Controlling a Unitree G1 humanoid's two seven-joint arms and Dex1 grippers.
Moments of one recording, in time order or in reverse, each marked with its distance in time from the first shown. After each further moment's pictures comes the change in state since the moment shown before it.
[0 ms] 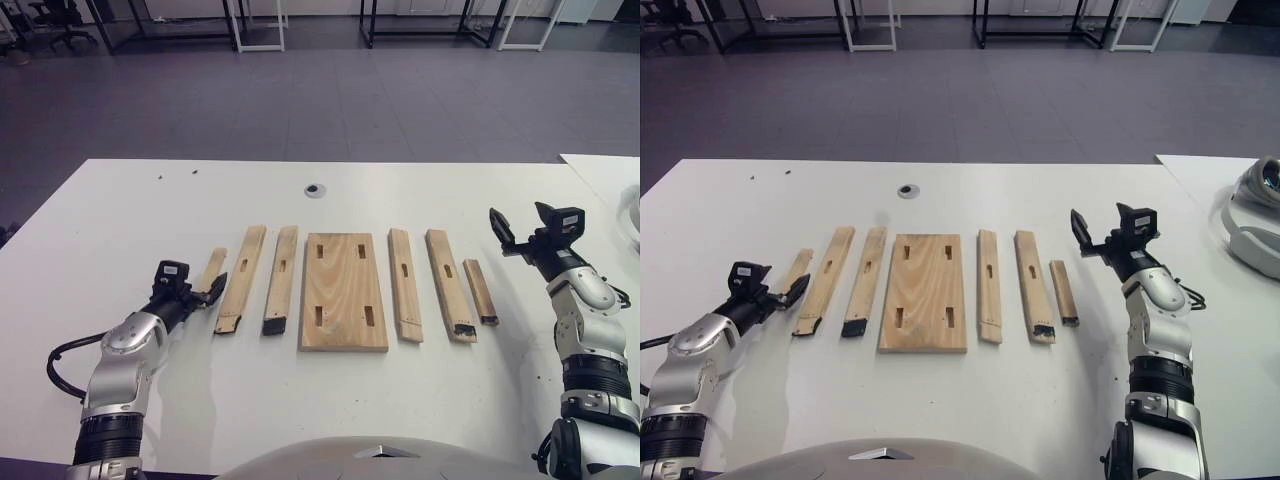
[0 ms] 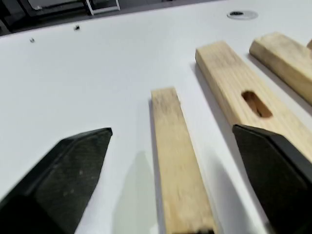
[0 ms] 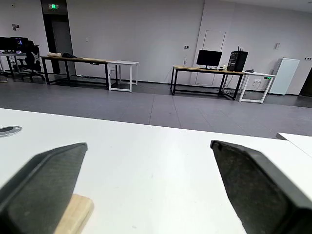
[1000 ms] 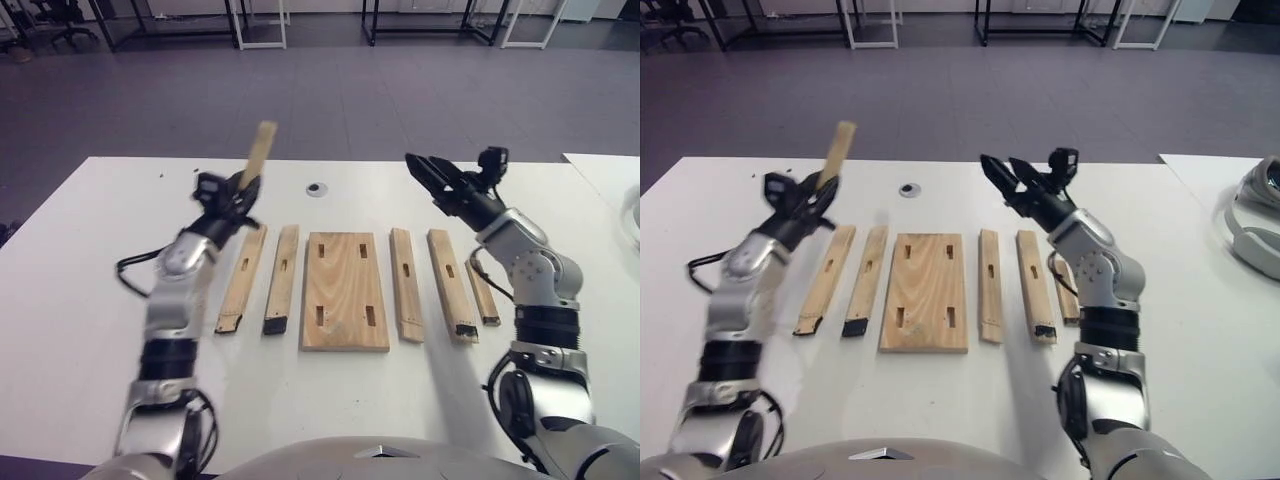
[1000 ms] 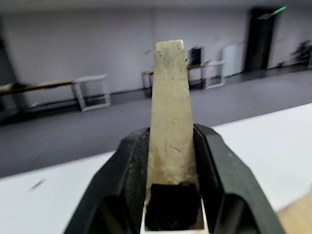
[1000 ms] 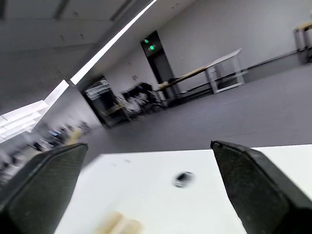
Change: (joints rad) left arm -0.464 -0.220 -0.179 -0.024 -0.005 -0.168 0.081; right arm -0.309 0.229 0.071 -0.292 0.509 0.689 -0.010
